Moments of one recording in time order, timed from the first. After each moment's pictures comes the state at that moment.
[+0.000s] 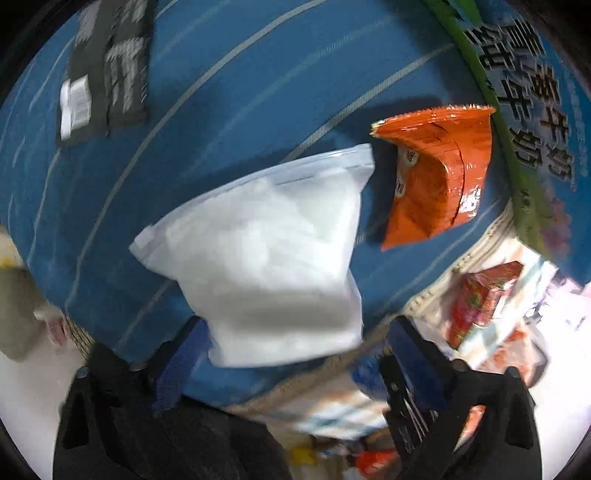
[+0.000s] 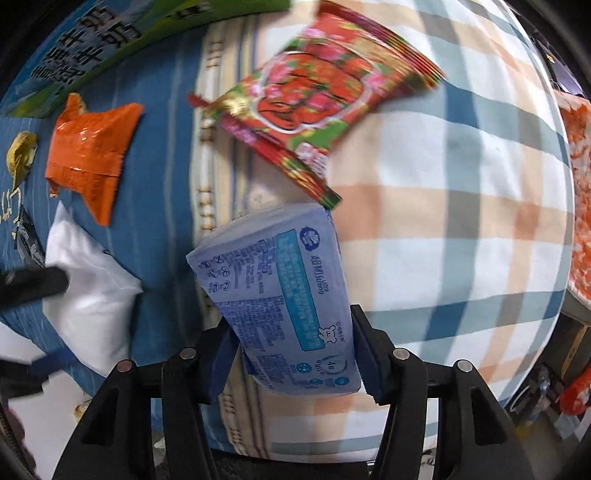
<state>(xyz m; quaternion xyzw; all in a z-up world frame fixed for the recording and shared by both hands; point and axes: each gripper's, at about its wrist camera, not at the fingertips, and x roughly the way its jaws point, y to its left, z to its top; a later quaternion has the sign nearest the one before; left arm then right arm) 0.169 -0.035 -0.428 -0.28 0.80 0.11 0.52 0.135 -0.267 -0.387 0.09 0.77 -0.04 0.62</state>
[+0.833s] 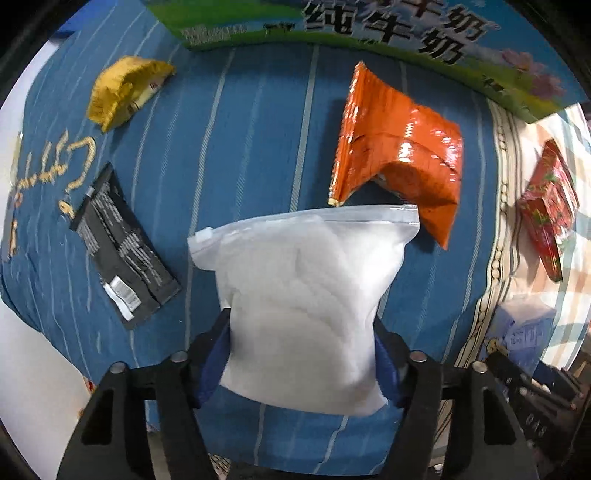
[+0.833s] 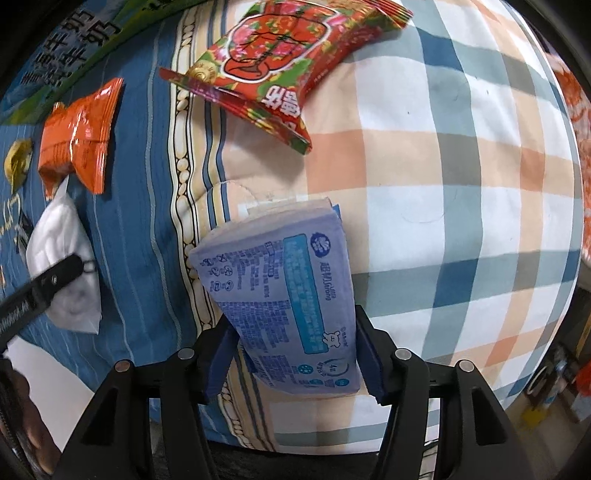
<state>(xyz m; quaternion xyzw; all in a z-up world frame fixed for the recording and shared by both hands) 0.170 -0.059 -0.407 0.05 0.74 0.01 0.68 0.082 -0.274 -0.502 0.13 0.78 -0.05 0.61</state>
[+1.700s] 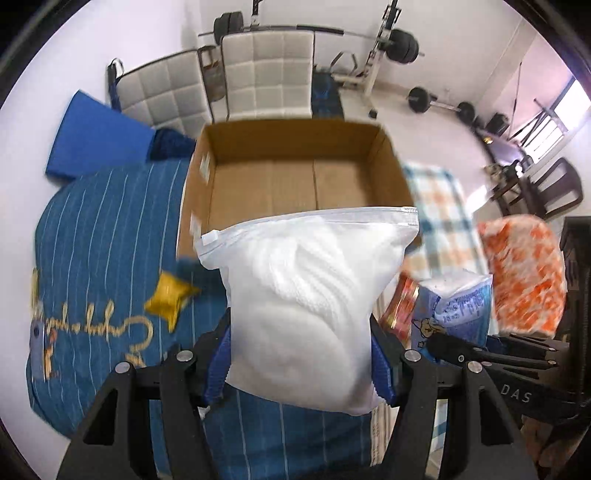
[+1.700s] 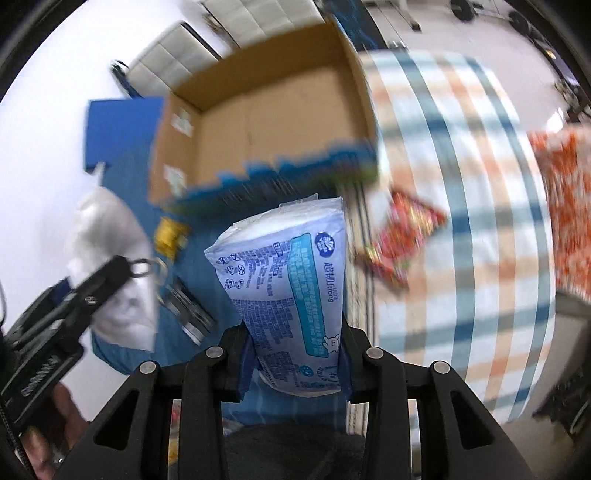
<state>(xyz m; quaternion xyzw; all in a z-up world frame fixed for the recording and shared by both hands) 0.242 -0.074 -0.170 0.05 0.58 -0.15 0.80 0.120 -0.271 -0.317 0.22 0.66 0.03 0.72</state>
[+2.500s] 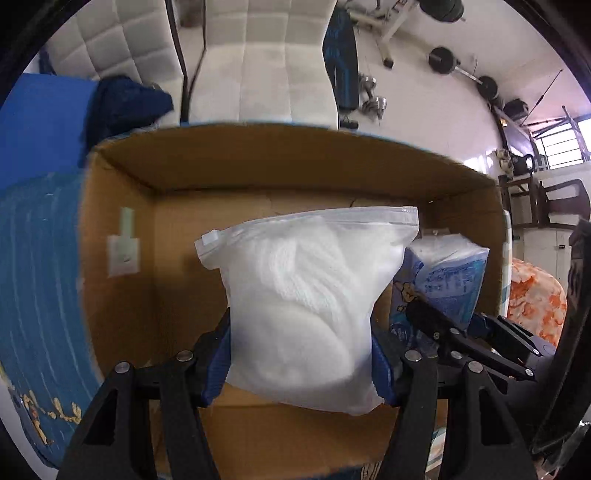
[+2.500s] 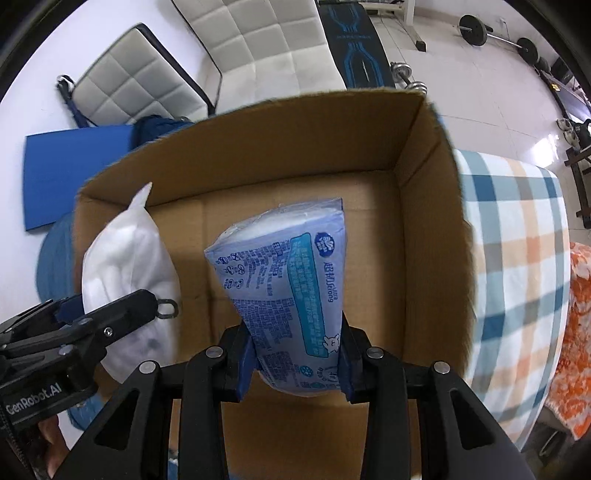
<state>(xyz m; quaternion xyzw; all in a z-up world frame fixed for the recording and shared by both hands) 0.504 -0.111 -0.326 0.00 0.72 -0.16 0.68 0.435 -0.268 -0.327 0.16 0.68 -0.02 0.72</state>
